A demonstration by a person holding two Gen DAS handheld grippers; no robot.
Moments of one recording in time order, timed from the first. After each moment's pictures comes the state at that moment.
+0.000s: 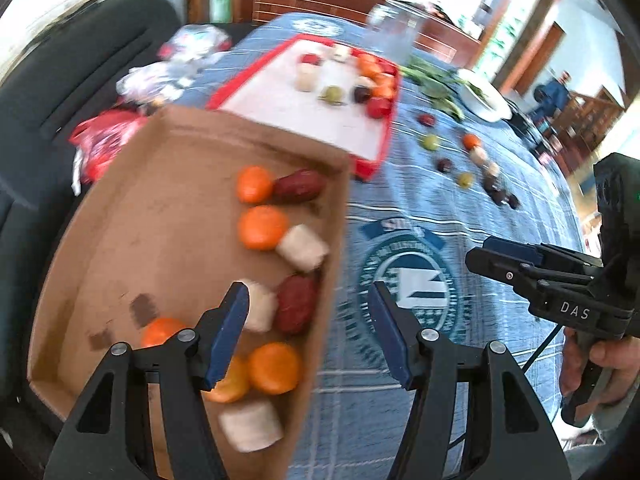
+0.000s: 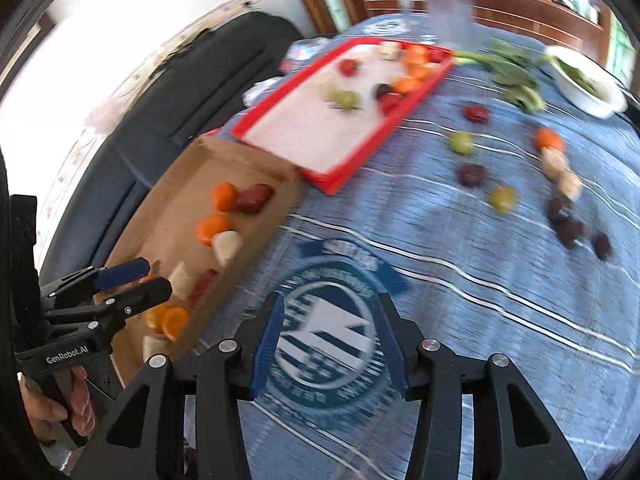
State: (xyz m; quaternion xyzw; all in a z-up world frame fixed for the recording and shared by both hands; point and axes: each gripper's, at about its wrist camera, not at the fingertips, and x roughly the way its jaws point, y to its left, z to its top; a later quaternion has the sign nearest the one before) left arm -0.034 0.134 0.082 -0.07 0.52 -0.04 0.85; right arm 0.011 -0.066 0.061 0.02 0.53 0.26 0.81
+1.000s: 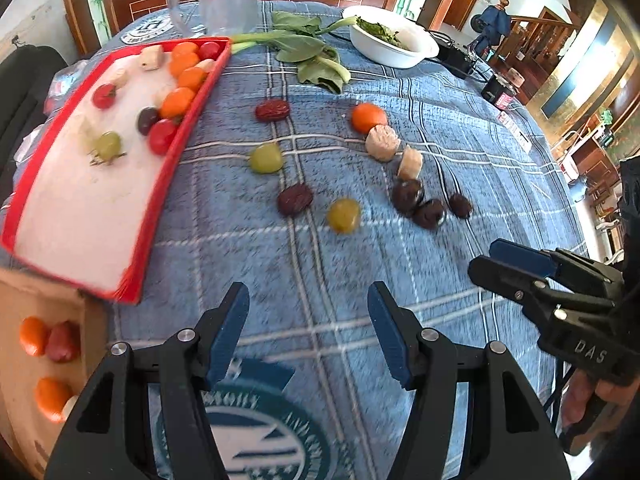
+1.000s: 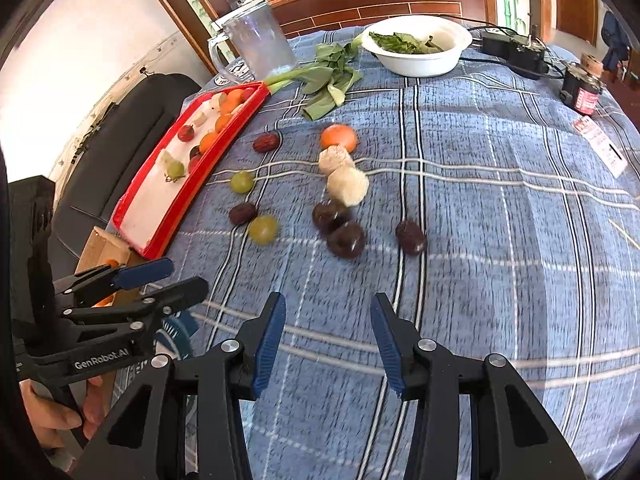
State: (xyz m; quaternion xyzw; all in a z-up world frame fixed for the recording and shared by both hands) left arm 0.093 -0.036 0.045 0.01 0.55 -0.15 0.82; right arm 0.061 -0.226 0.047 0.09 0.52 0.13 0.84
